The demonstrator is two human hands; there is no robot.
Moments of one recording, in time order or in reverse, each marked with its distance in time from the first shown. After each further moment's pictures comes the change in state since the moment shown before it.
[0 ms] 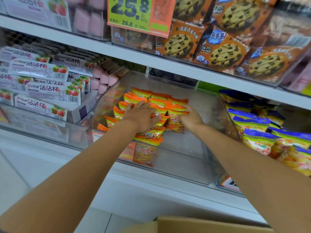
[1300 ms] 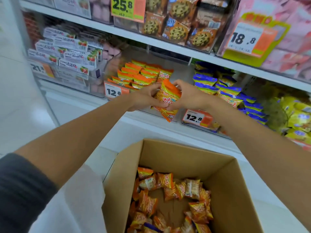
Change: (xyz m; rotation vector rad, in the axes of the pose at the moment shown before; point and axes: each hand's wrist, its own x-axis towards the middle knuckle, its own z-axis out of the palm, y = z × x) left_hand -0.166 0.107 -0.029 -1.219 -0.242 0.140; right_hand -0.218 -0.028 -0.127 -0.369 -0.475 -0.398
